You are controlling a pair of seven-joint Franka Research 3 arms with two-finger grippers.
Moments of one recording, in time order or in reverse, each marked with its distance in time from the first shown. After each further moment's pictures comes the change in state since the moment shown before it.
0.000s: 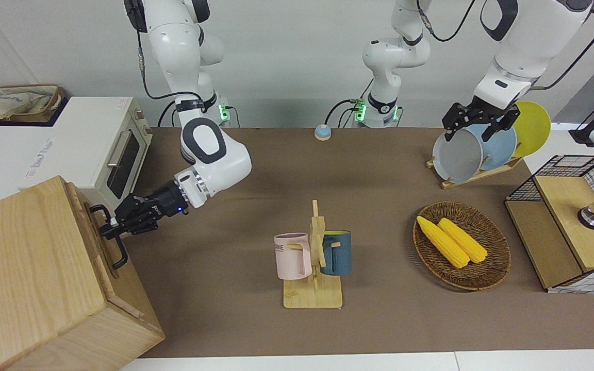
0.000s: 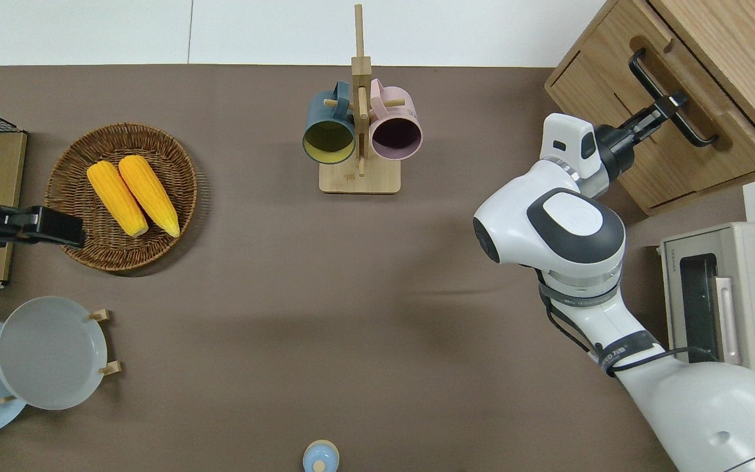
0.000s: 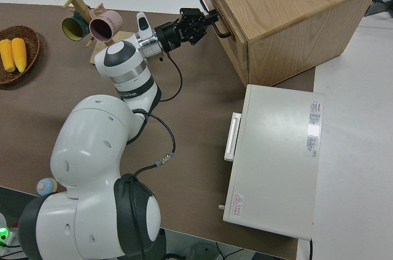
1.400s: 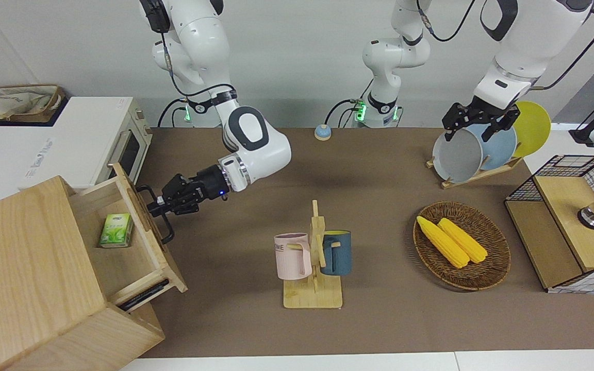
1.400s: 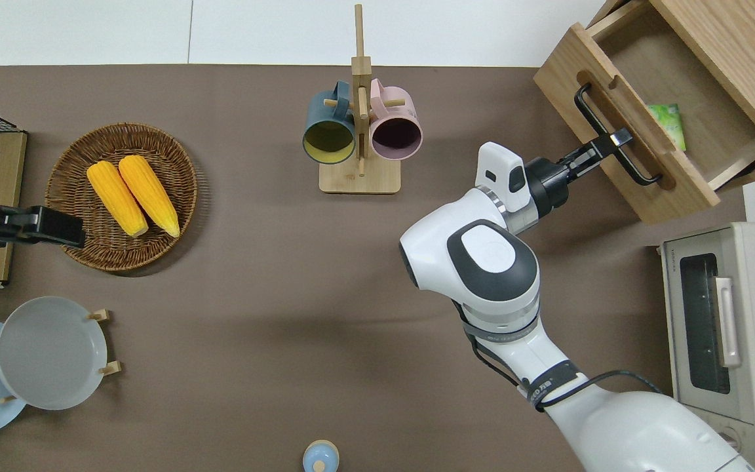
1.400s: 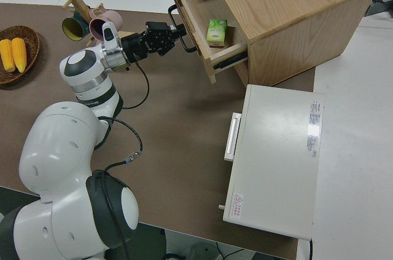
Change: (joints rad) left arm 0.000 0.000 0.000 0.000 0.000 0.000 0.000; right arm 0.183 -0.001 0.021 -0.003 0.162 -0.241 0.002
